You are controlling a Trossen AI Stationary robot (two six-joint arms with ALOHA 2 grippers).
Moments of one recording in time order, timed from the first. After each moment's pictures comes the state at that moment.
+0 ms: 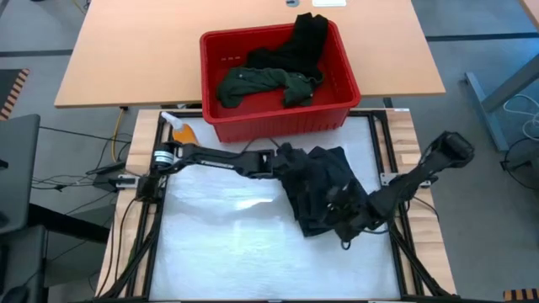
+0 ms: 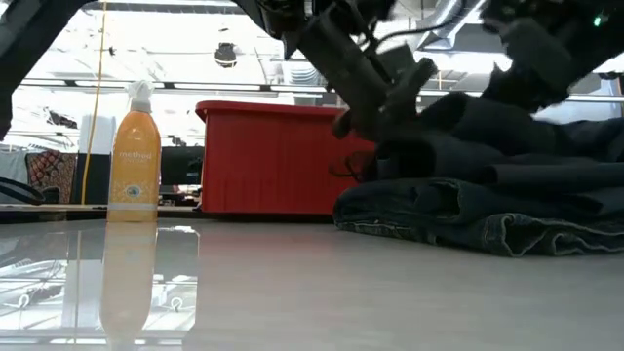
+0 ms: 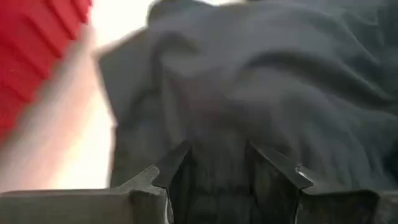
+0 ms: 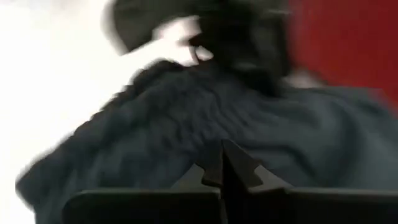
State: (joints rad) left arm 0.04 2.09 1.63 -0.17 -0.23 -0.21; right arm 0.58 1.38 0.74 -0.41 0.96 0.83
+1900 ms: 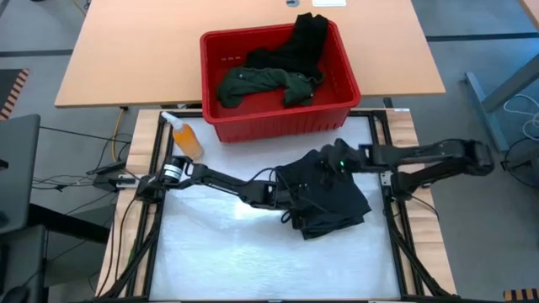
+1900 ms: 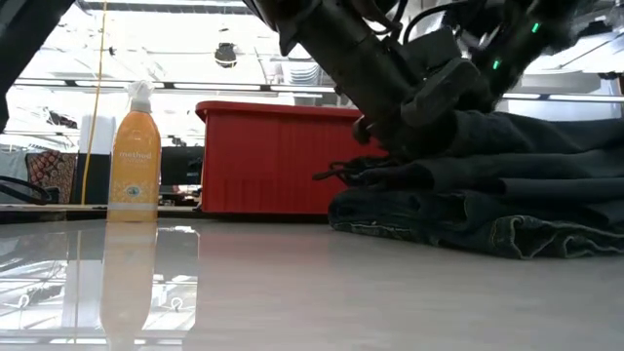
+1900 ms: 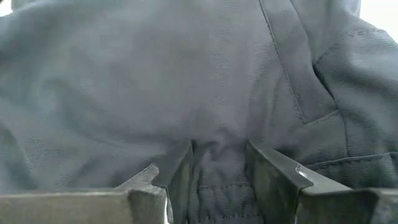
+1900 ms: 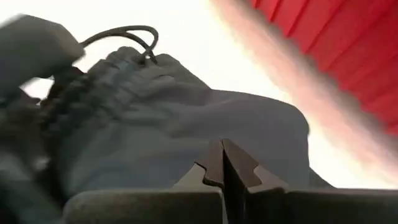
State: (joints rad) left arm -0.15 2.19 1.63 -0.13 -0.30 -0.09; right arm -0.14 1.12 0.69 -0.35 0.21 0.24
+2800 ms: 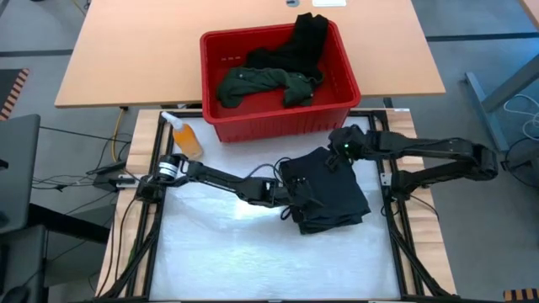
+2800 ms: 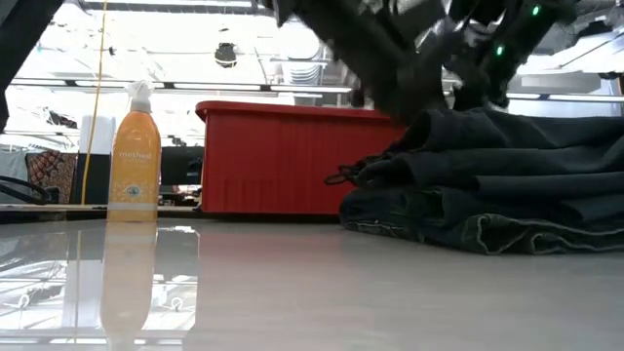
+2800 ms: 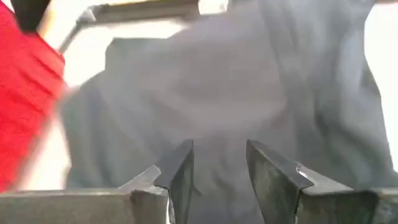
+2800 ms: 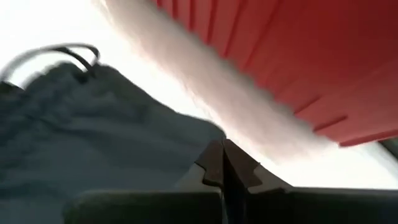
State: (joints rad) left arm -0.13 2.11 1.63 -0.11 -0.41 -0.02; right arm -0.27 1.03 0.80 -0.63 0.36 0.28
